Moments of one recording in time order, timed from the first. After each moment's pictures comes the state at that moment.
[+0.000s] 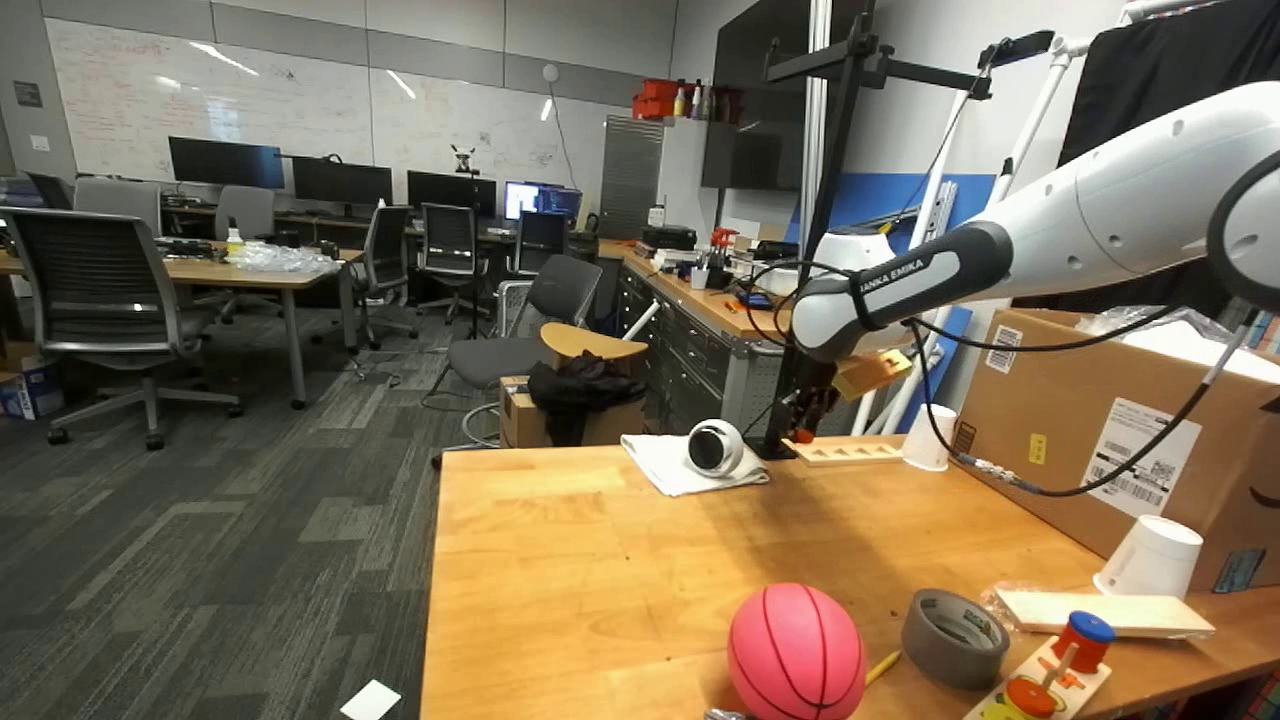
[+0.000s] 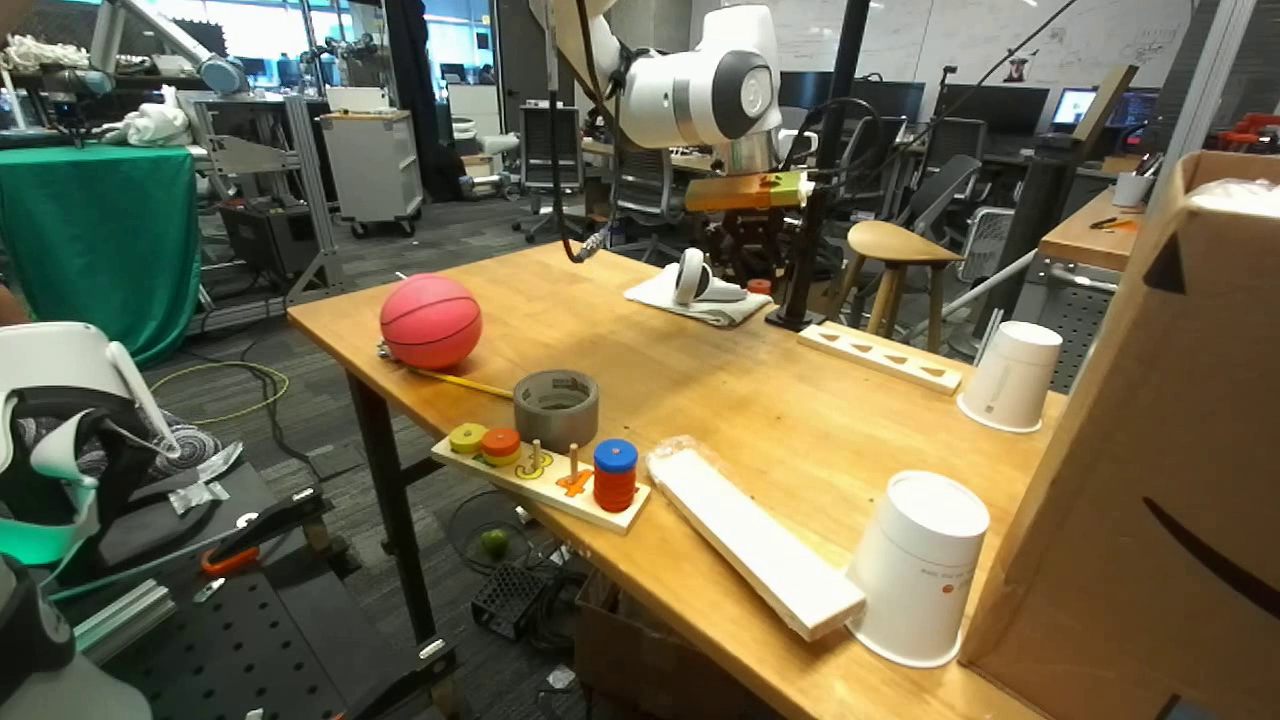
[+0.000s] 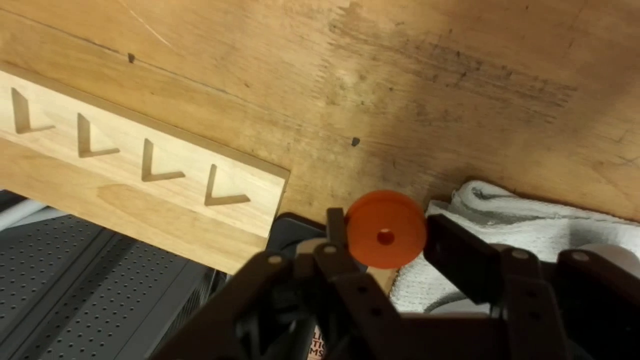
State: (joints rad) arm 0.03 0.77 -0.01 -1.34 -0.20 2.32 -0.21
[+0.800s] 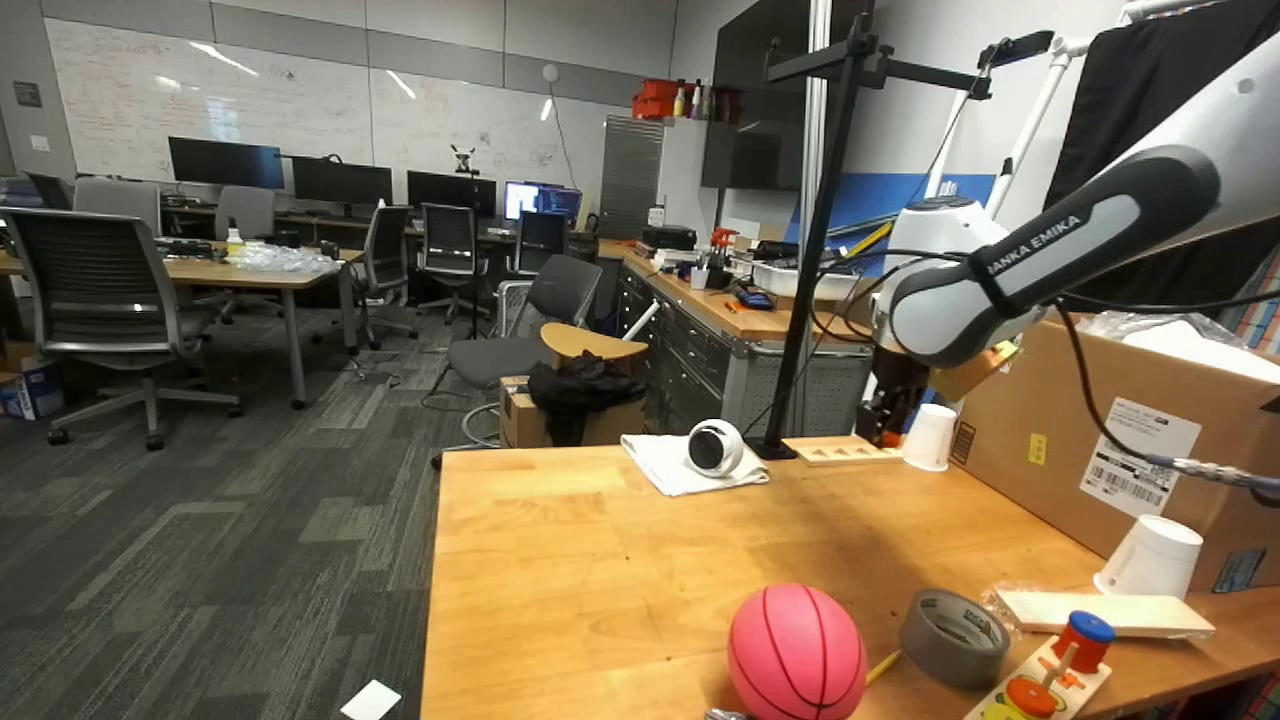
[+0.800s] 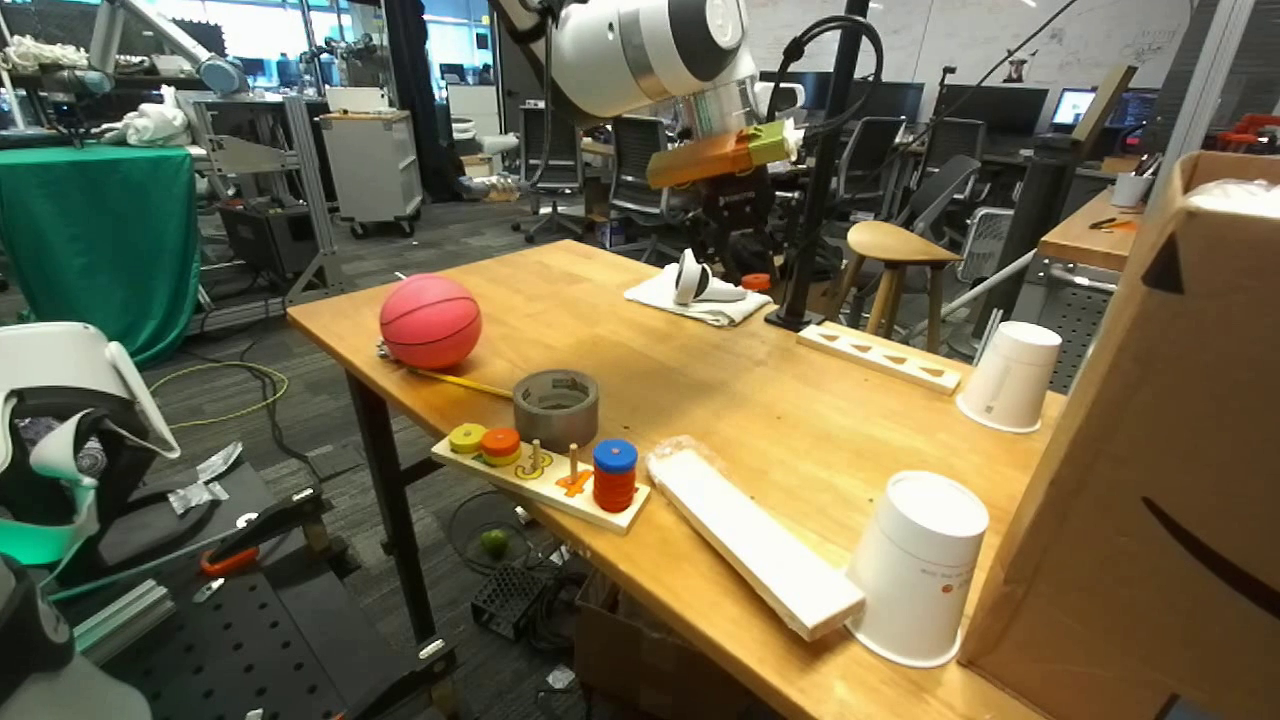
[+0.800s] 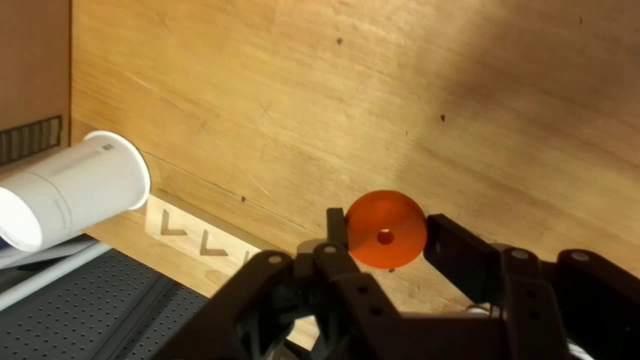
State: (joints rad) arm 0.04 0.35 -0.08 -1.91 -0.39 2.46 -0.13
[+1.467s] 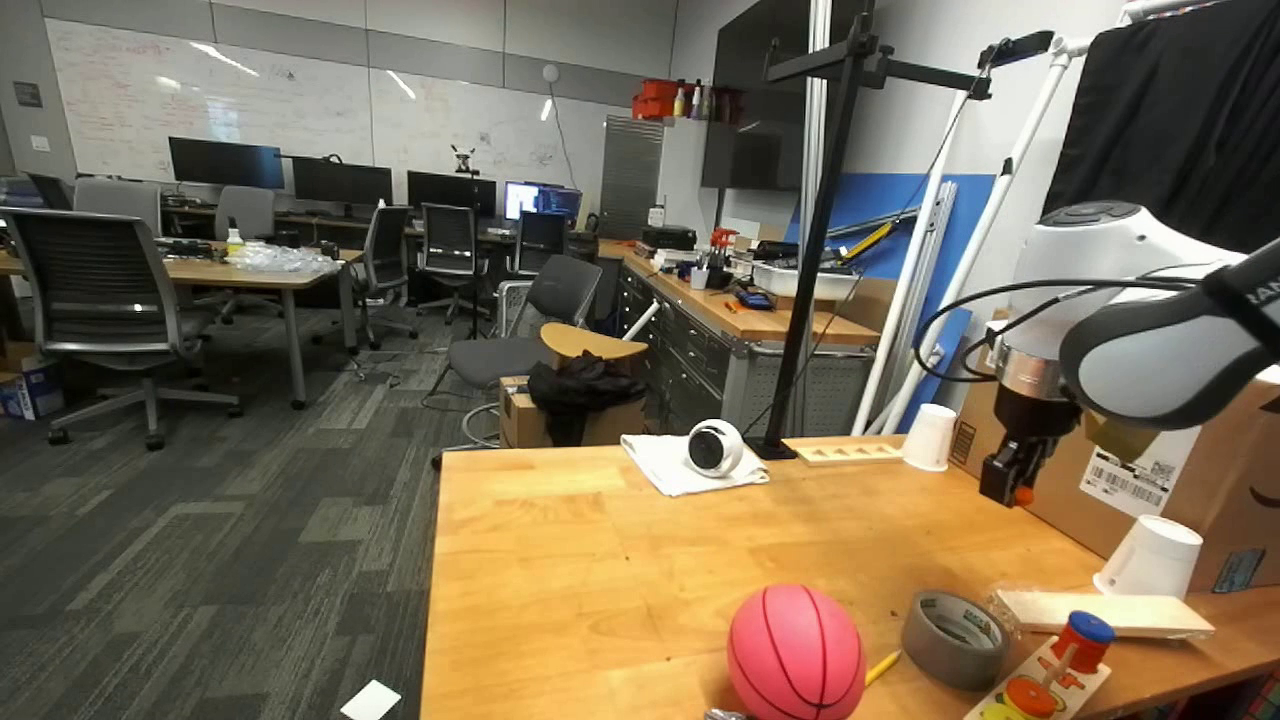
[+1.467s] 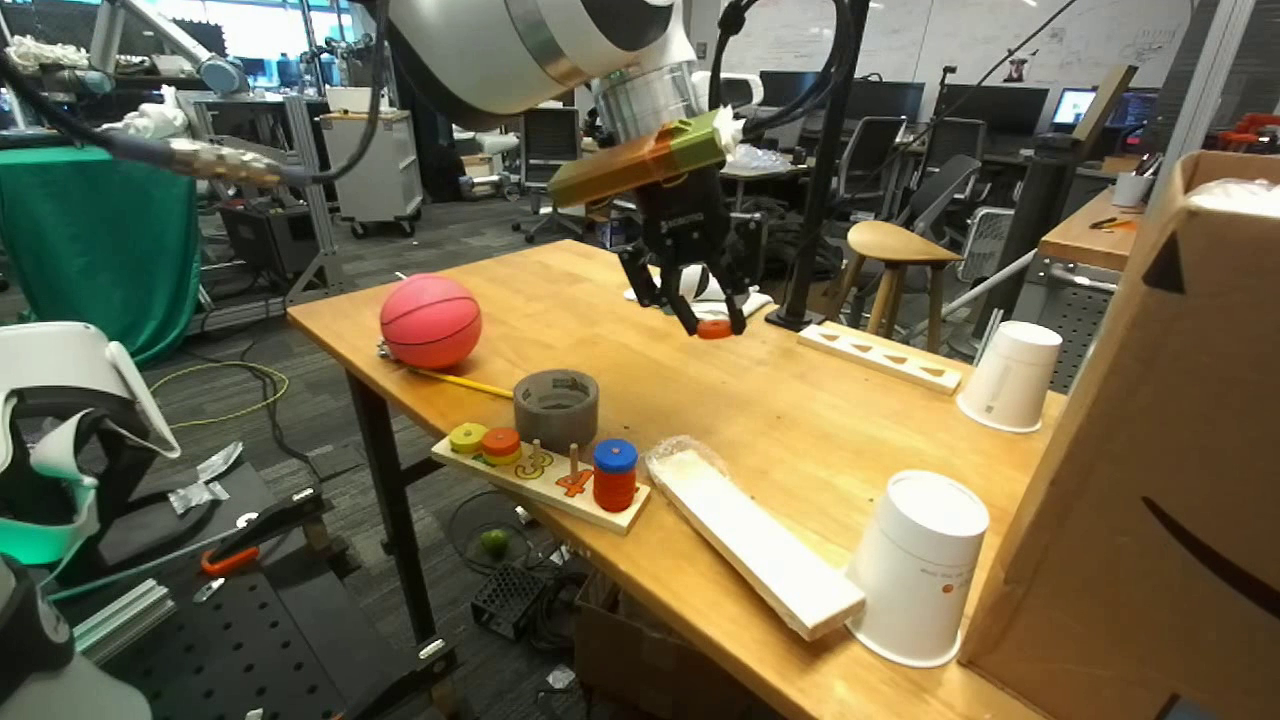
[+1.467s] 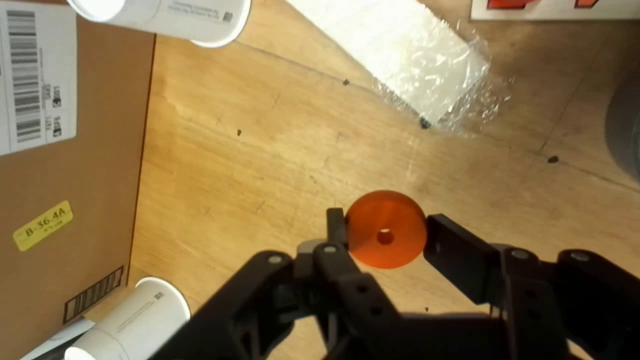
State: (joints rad) arm 0.00 -0.04 -0.12 -2.42 -0.60 2.51 0.00
